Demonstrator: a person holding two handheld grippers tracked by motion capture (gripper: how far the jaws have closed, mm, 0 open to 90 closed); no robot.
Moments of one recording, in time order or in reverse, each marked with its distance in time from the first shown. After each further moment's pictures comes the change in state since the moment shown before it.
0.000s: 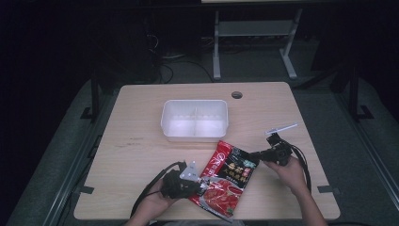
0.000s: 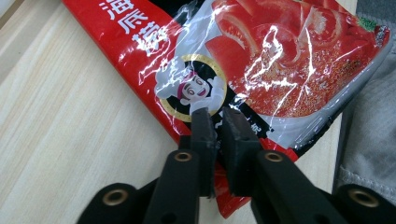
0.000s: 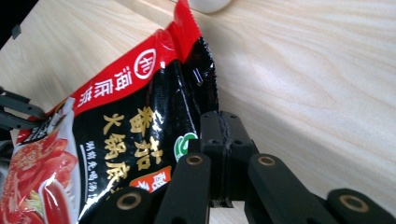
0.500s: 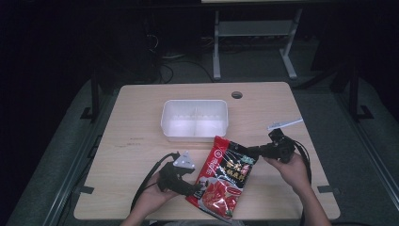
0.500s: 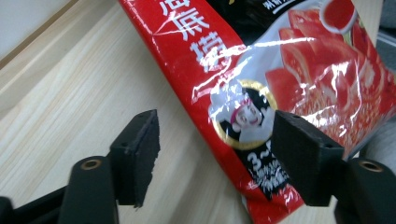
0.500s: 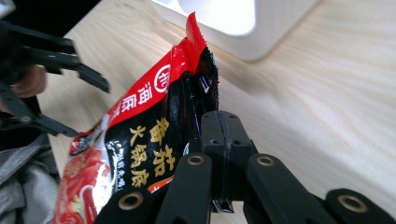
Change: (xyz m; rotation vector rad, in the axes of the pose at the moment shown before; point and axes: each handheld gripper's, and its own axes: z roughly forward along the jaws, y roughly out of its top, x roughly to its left) left arm 0.024 -0.001 -0.003 -0.086 -0.011 -0.147; right arm 0.035 0.016 -0.029 -0.088 0.022 -0.100
